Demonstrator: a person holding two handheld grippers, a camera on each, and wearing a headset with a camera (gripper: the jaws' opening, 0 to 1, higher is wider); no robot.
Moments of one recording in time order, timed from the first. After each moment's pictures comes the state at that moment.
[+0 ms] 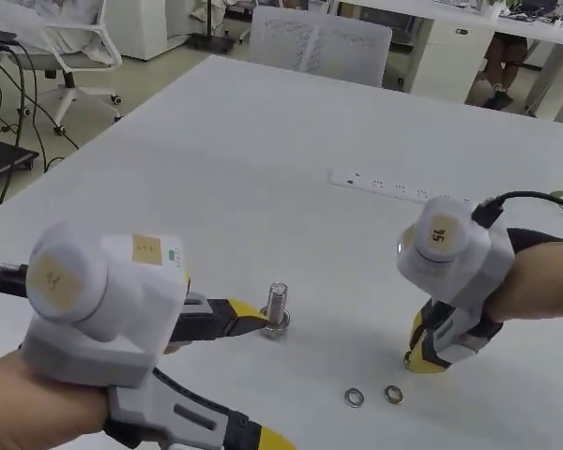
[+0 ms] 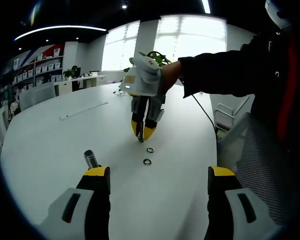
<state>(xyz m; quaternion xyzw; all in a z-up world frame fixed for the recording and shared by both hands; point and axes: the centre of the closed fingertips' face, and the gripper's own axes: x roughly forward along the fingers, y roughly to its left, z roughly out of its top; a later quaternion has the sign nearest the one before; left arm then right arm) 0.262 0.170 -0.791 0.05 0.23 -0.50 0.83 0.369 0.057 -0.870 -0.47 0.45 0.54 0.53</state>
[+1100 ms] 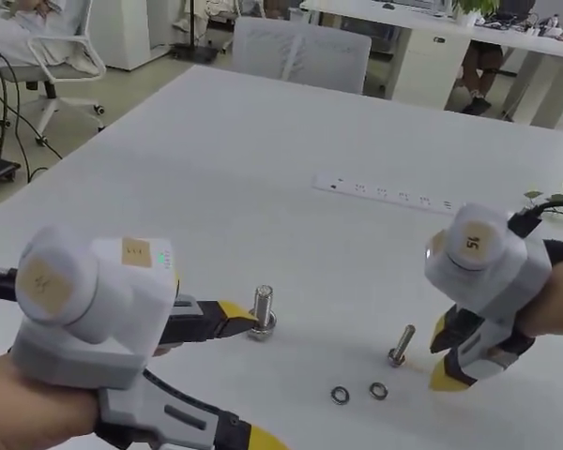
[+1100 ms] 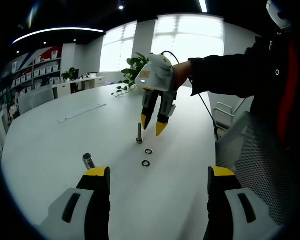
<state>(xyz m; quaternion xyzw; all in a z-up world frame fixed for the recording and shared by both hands) 0.257 0.166 -0.788 0.06 0.22 -0.51 0.83 0.349 0.022 -0.857 -0.44 0.46 0.52 0.57</state>
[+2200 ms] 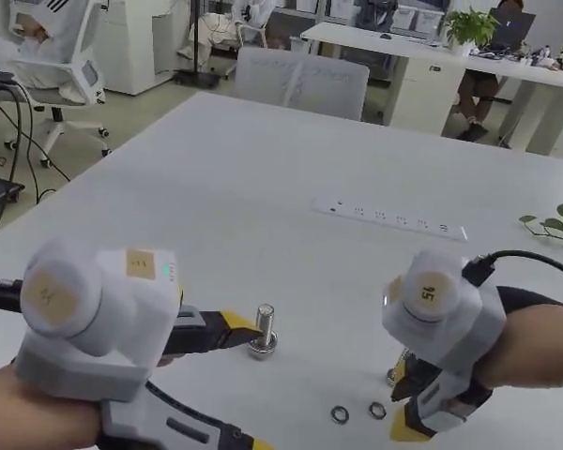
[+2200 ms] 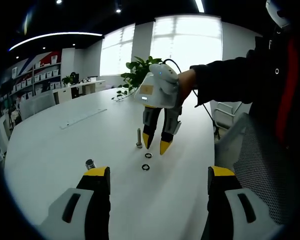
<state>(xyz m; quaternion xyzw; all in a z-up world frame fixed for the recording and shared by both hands) 0.256 0.168 -0.775 0.07 0.21 -0.50 0.84 0.315 0.066 -0.869 -0.44 0.44 0.55 0.55</state>
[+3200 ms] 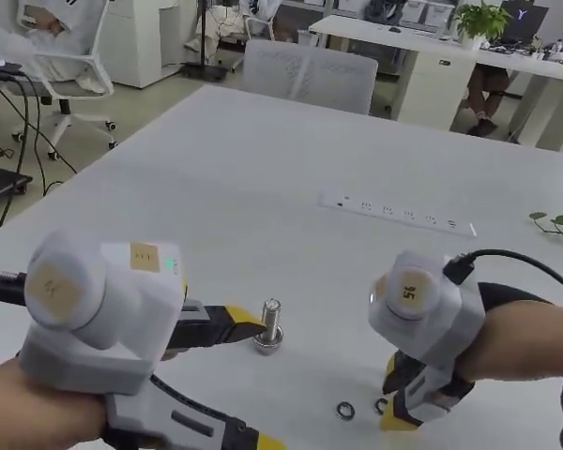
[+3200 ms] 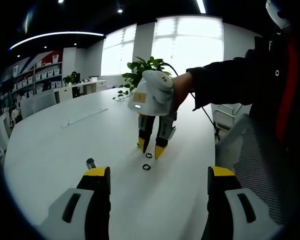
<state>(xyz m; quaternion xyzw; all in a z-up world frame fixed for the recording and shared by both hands) 0.257 0.169 -0.776 0.06 0.21 -0.50 0.84 0.324 0.074 -0.880 -0.45 0.44 0.55 0.54</state>
